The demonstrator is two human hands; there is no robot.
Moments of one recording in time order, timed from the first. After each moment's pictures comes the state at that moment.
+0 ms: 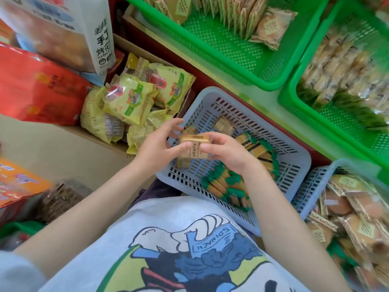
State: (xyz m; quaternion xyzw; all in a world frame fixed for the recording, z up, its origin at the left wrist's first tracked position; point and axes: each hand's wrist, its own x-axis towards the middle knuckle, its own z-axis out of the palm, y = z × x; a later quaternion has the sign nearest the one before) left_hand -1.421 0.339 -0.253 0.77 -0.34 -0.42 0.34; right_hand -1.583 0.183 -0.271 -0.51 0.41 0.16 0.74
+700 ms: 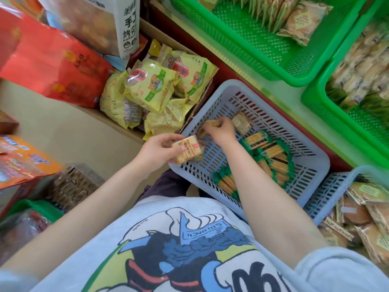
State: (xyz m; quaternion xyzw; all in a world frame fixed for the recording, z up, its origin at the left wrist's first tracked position) left_hand -1.423 0.387 -0.266 0.73 -0.07 -0.56 0.39; right_hand -1.522 0.203 -0.343 -0.57 0.60 0.14 0.54
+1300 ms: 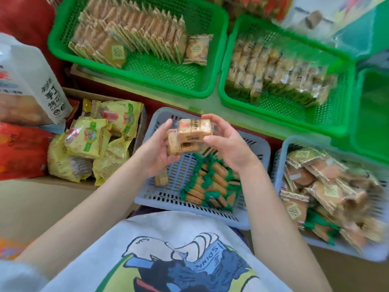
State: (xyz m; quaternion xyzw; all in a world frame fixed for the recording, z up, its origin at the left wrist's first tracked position) left_hand -1.478 0.244 -0.207 0.54 0.00 -0.71 0.46; right_hand -1.663 0.144 -0.193 -0.46 0.39 -0.16 0.78
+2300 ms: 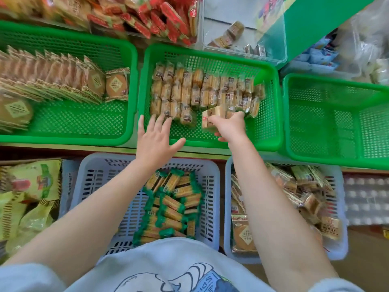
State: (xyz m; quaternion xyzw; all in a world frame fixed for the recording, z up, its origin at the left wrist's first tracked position) left_hand -1.588 0.043 -0.246 0.74 -0.65 -0.18 0.00; right_hand -1.773 -0.057 -0.192 -0.42 0.76 -0.14 0.47
